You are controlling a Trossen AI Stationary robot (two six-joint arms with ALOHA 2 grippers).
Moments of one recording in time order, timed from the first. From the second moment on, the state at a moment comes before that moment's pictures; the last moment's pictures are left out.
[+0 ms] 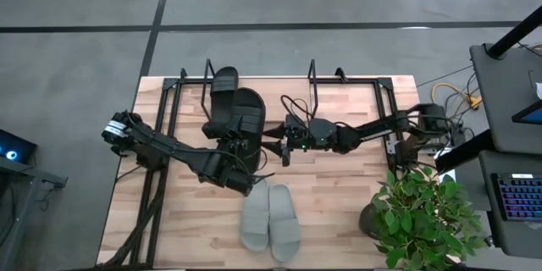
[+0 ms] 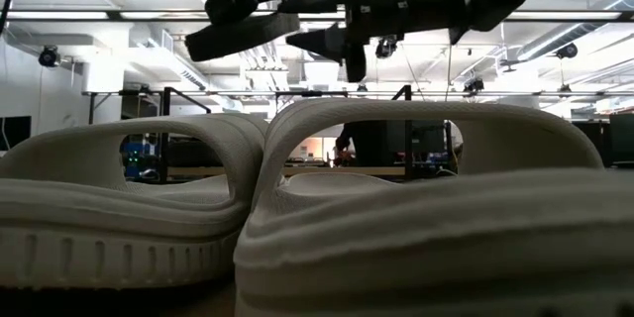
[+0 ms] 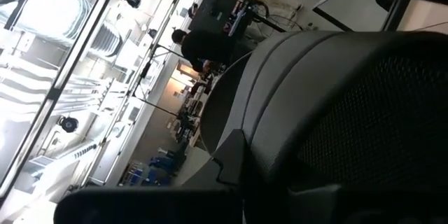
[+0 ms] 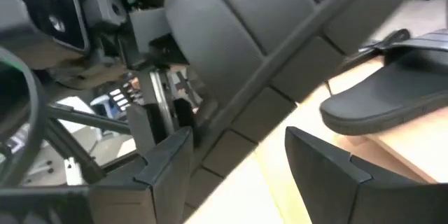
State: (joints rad) left arm -0.34 1.64 1.32 -1.13 -1.57 -0.45; right arm 0.00 1.70 0.88 0.78 0.06 0.45
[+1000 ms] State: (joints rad) left arm -0.34 1.64 1.32 -0.84 -1.59 -0.23; right arm -0.01 1.72 0.91 0.76 0.05 0.34
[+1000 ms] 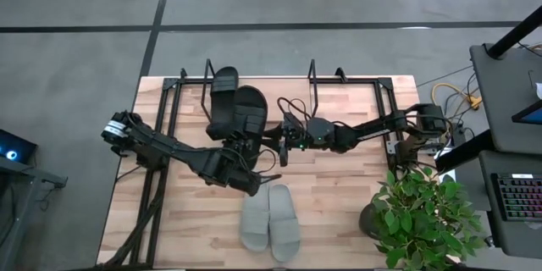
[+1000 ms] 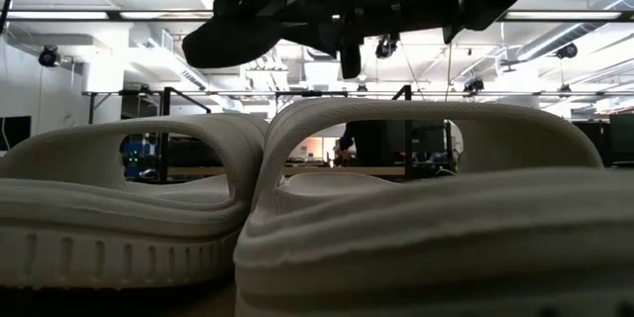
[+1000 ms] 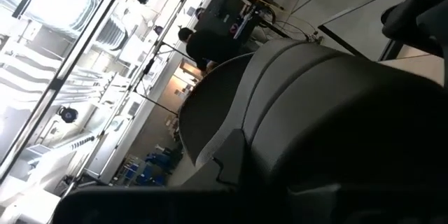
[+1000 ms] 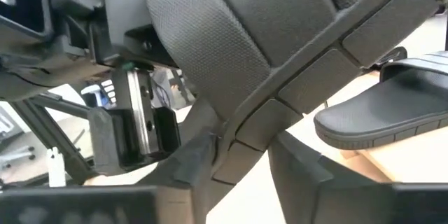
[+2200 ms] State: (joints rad) left arm -0.34 1.64 1.32 -0.84 -1.56 -0.23; right arm -0.01 1.72 0.91 0.74 0.11 0.22
